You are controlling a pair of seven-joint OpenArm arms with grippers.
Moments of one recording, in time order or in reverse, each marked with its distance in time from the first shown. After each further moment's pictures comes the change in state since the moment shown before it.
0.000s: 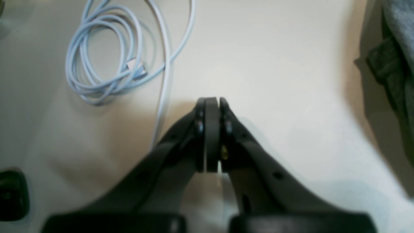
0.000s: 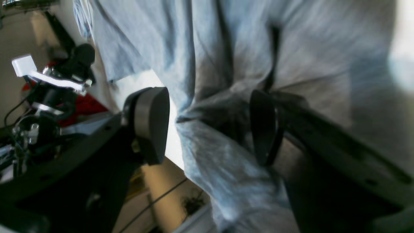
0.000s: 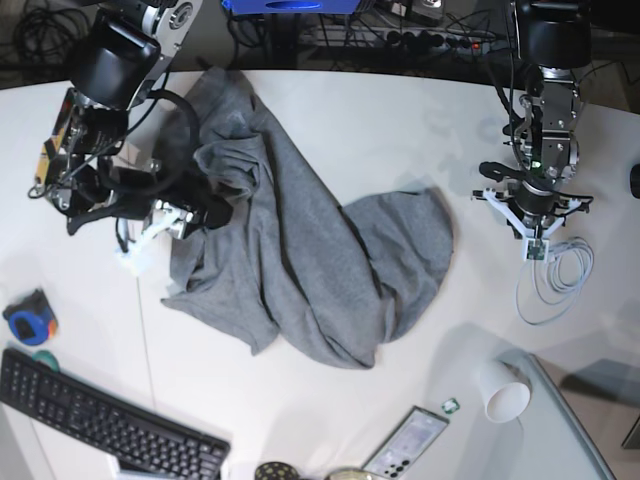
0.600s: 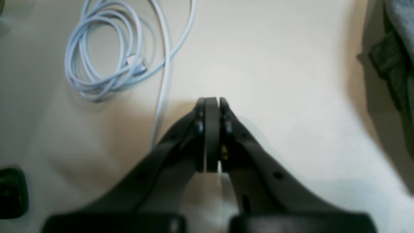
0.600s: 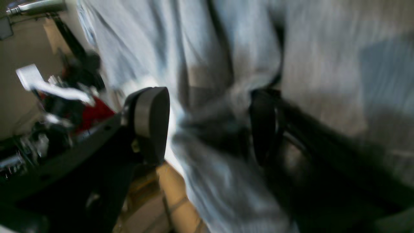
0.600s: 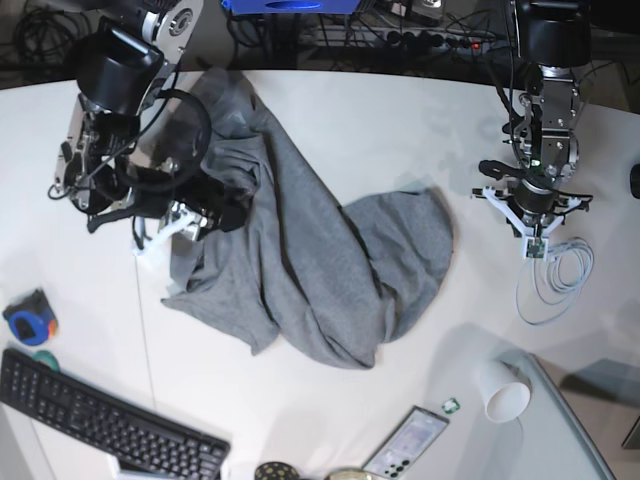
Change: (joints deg) left arm 0.2 0.0 0.0 0.0 0.0 0.0 0.0; right arm 2.0 -0.1 -0.4 -9.0 -0.3 -0.1 7.1
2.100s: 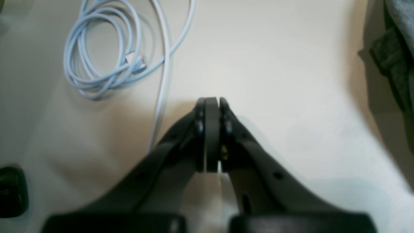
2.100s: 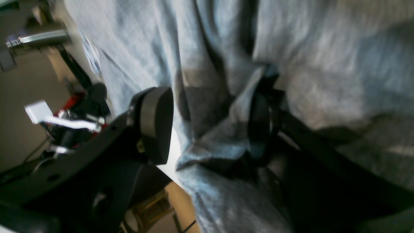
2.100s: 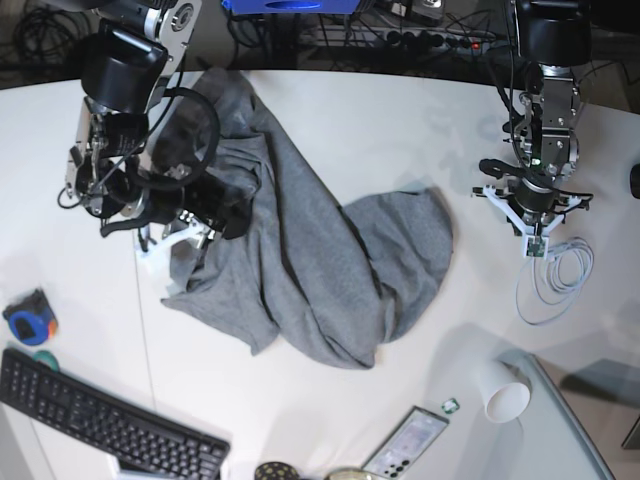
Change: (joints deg) left arm 0.2 0.0 0.0 0.0 0.0 0.0 0.0; right arm -0.8 0.4 -4.8 -0.8 0.0 -7.9 6.6
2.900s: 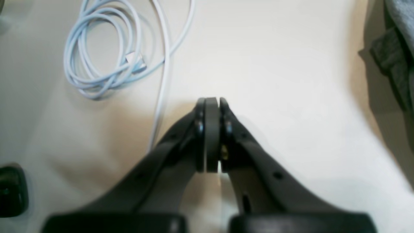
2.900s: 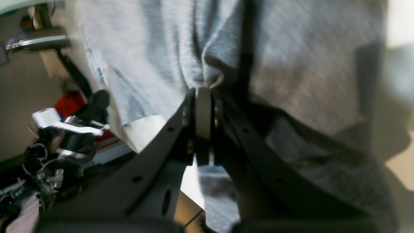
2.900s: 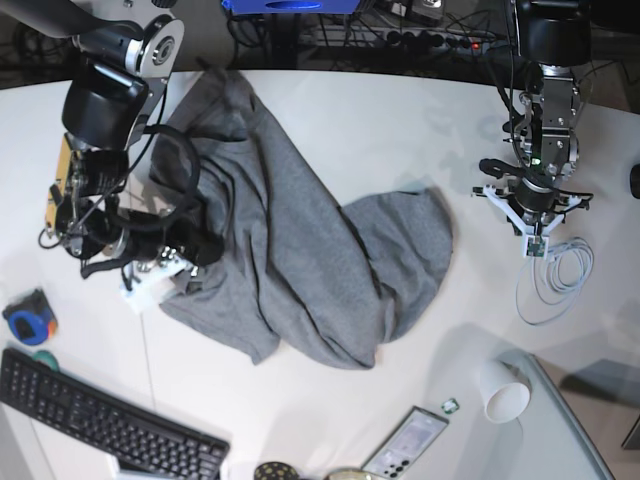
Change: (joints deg) left arm 0.0 0.0 0.0 0.0 0.0 0.0 0.0; right arm 6.9 3.5 -0.2 -1.2 0.0 -0.2 -3.4
